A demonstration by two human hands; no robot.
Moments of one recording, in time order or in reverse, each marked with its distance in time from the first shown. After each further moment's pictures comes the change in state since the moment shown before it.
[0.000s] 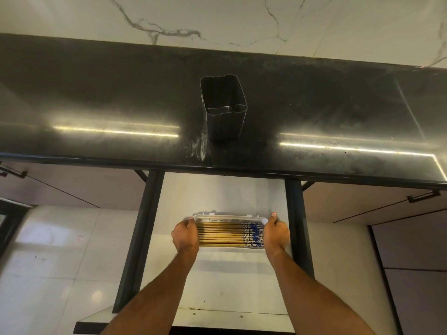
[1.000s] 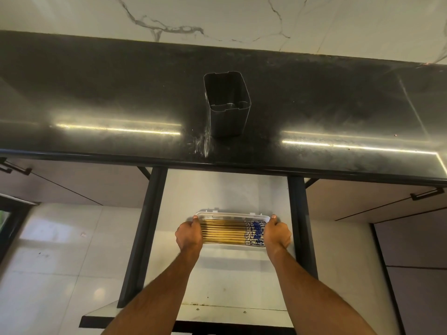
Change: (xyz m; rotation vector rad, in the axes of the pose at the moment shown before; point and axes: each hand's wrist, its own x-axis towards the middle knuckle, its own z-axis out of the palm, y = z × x) left_hand -0.003 -0.005 -0.003 0.088 -0.044 -0.027; right_hand -0.002 0.009 0.004 -0.210 -0.020 0.029
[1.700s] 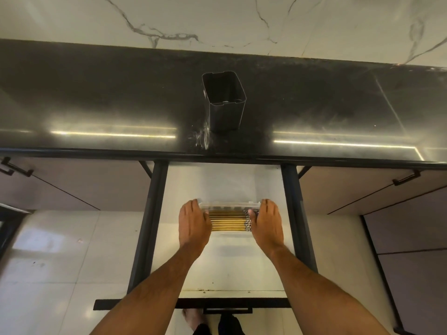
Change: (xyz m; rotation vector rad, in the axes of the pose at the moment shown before) left_hand -0.031 -0.006 -0.030 0.456 0.023 0.689; right_hand -0.054 0.008 -0.009 -0.357 0.009 -0.598
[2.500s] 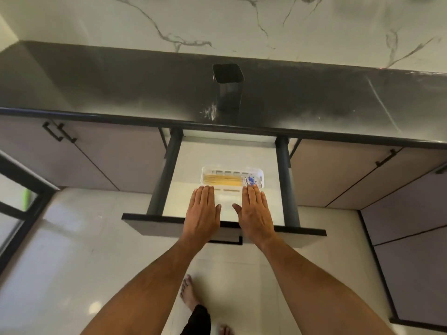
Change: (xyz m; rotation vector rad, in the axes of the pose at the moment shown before) left_hand -0.185 0.009 -0.029 0.390 0.105 0.368; right_hand -0.172 0.009 -0.027 -0.362 0.053 -0.430
